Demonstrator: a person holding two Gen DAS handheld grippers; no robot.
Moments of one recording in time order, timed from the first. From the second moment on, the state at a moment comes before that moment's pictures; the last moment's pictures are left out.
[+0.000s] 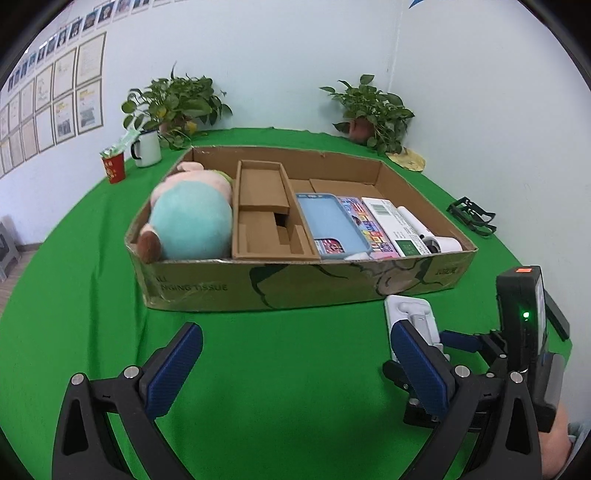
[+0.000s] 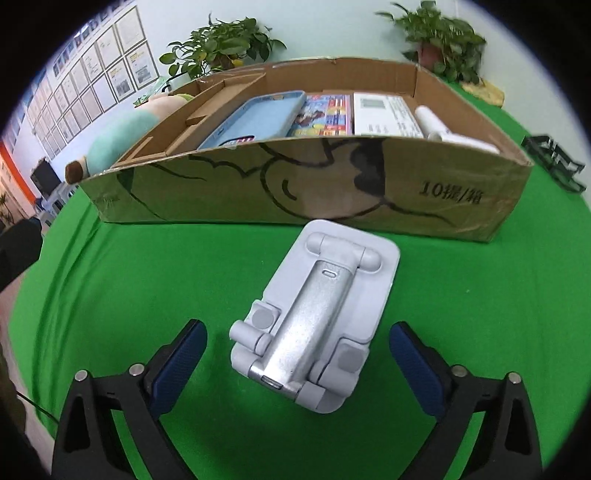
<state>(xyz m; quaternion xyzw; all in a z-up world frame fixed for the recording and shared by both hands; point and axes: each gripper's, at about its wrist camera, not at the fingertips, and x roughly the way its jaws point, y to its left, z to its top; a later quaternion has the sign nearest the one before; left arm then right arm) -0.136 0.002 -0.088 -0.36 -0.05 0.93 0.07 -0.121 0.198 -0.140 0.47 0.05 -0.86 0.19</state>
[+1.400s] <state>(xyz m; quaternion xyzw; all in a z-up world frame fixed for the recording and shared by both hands) -0.182 0.083 -0.182 -0.52 -0.24 0.75 0.34 -0.049 0.233 -0.138 0.42 0.10 -0.88 0.22</state>
